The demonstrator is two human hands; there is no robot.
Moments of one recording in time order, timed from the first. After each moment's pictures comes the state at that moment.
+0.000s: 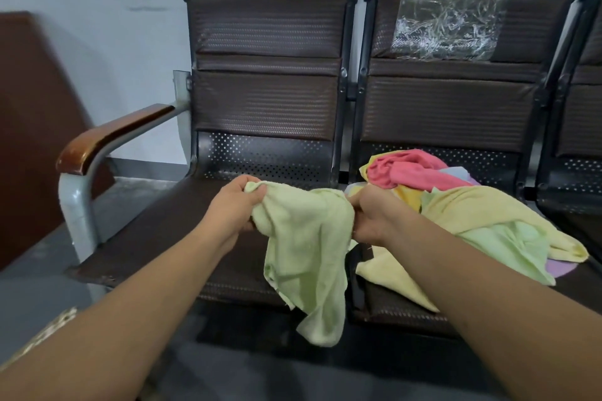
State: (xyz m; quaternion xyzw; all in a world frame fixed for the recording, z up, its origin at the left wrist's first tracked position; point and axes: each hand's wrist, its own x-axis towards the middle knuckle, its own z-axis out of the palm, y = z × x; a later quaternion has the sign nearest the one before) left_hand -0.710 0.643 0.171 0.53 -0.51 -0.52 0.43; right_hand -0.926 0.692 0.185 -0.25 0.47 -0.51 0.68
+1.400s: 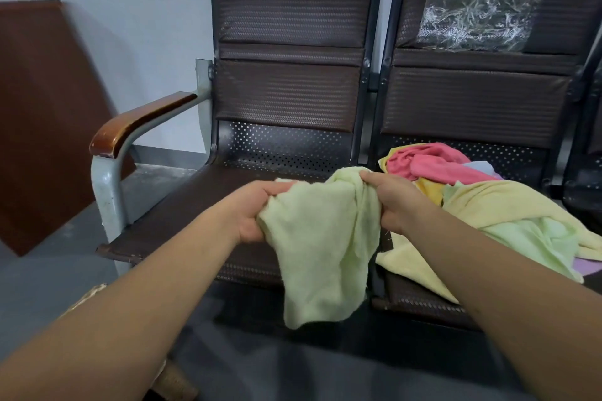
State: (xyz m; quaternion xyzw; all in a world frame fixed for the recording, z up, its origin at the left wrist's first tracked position) left_hand -0.693 0.662 0.184 0.45 -0.35 -0.77 0.28; right_hand -0.923 0.674 0.173 -0.26 0.63 -0.51 0.53
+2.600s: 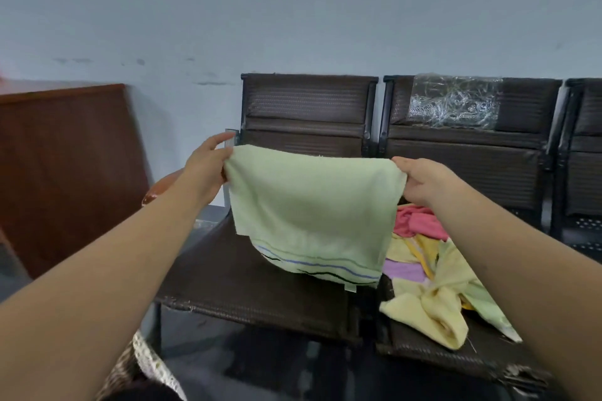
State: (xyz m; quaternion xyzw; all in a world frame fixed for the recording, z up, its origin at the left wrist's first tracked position) left_hand -0.595 0.625 0.318 0.45 -0.49 -0.46 0.58; right_hand -0.960 0.660 0.312 -0.25 0.51 -0.64 0.52
